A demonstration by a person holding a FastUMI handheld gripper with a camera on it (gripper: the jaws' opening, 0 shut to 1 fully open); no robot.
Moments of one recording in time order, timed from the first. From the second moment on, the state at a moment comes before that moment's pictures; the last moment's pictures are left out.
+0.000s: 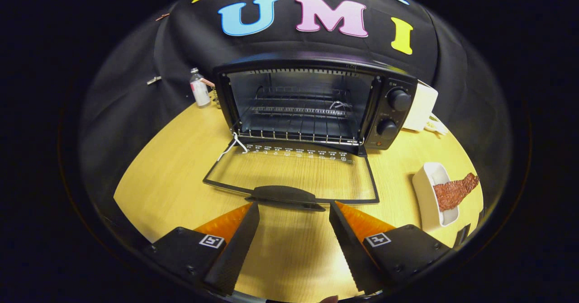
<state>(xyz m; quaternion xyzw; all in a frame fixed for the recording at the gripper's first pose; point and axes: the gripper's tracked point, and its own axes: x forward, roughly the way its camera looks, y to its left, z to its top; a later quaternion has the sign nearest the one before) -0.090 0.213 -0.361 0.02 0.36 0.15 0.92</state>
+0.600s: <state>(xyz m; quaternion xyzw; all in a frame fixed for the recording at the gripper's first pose) -0.078 0.076 -0.277 0.03 0.34 0.22 0.91</state>
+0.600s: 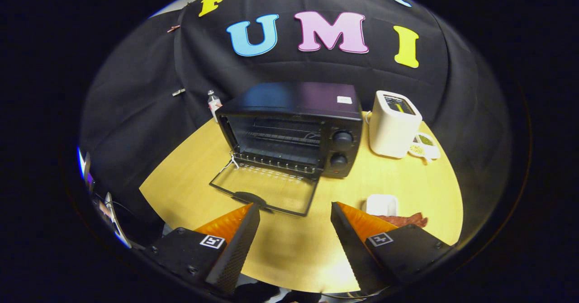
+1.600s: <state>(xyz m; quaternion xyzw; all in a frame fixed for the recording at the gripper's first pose) -0.035 -0.091 -0.406 0.12 0.52 0.20 0.82</state>
